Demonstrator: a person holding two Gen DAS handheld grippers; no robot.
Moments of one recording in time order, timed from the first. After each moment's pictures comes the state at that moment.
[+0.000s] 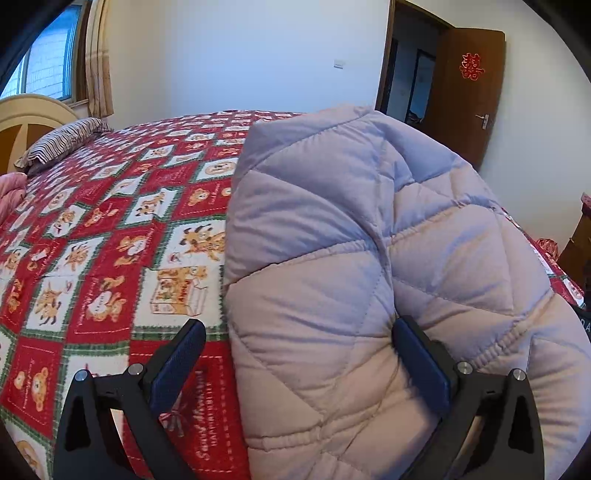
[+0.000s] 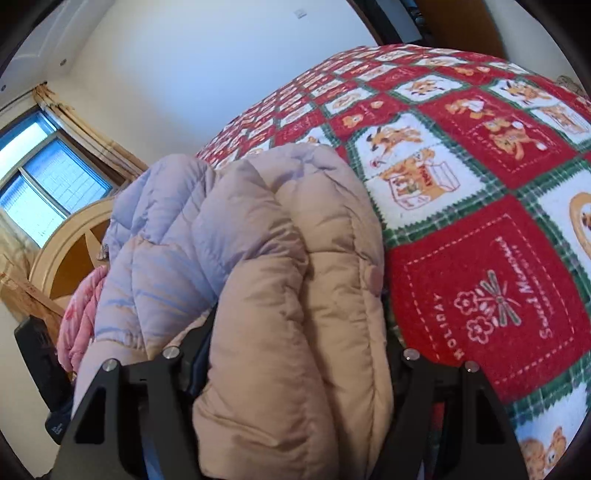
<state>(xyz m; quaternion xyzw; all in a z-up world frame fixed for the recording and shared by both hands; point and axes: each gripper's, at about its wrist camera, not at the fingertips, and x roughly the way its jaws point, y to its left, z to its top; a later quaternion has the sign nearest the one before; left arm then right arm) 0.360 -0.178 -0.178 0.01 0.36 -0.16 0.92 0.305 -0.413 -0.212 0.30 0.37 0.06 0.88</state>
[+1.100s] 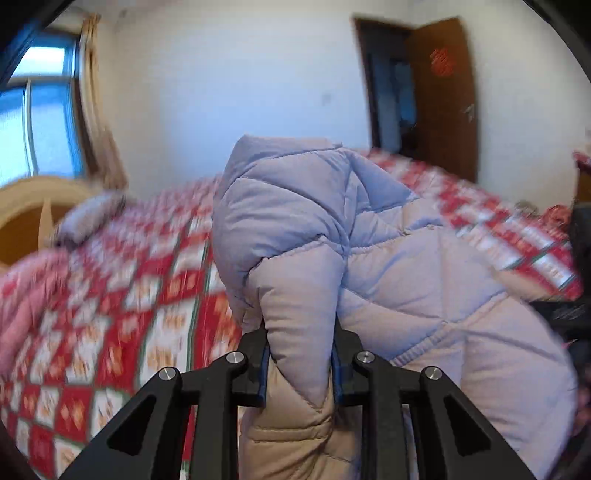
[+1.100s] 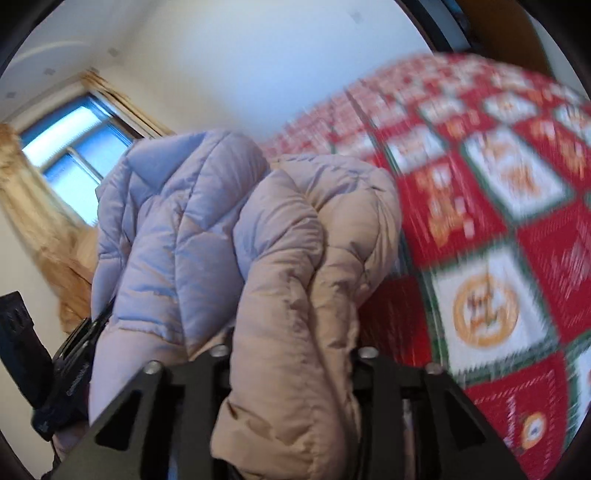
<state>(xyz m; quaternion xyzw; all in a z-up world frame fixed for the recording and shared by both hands) 0.301 -0.114 -0.117 0.11 0.28 -0.12 0.95 0.287 -0.329 -0.177 0.30 0.36 0.15 0.87</state>
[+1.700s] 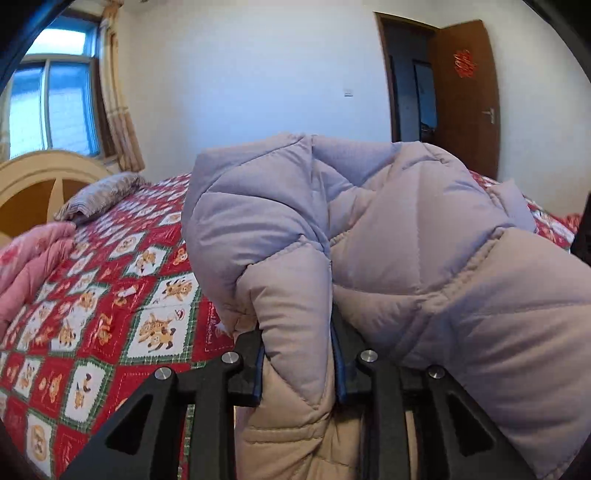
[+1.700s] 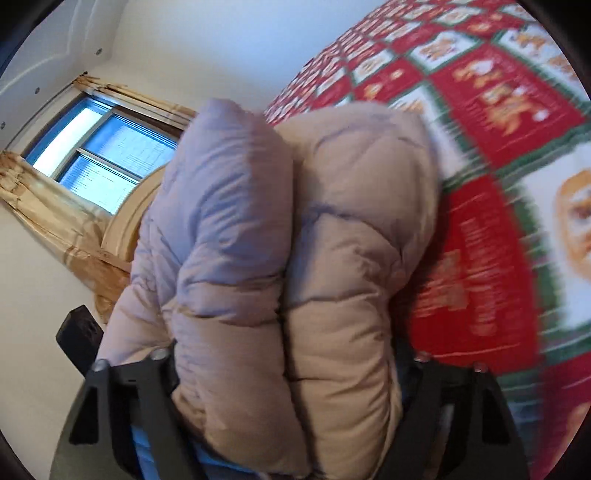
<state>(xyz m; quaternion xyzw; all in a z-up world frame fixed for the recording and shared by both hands) 0.312 -0.098 -0.152 0.08 0.27 -0.10 0.95 0.305 -0.286 -0.215 0.38 0.39 0.25 0.80</state>
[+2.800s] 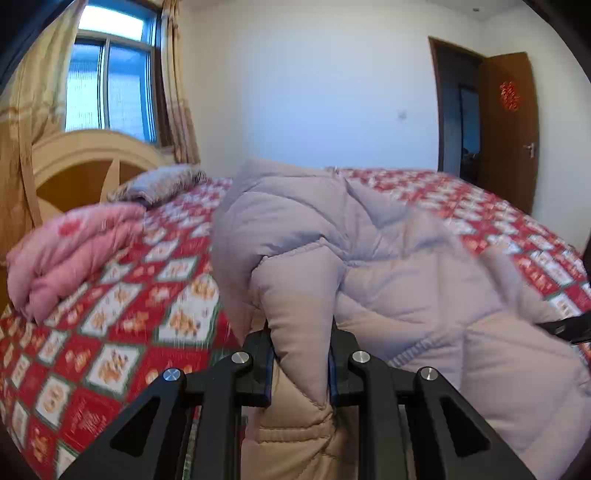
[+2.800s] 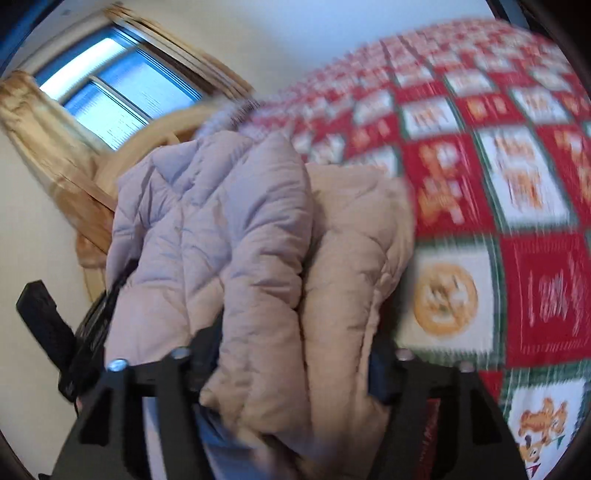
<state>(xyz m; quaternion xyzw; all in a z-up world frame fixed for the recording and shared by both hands) 0.281 0.070 -0.116 0.04 0.25 -0.02 0.97 0.324 -0.193 -0.182 0.24 0.45 0.26 0.82</state>
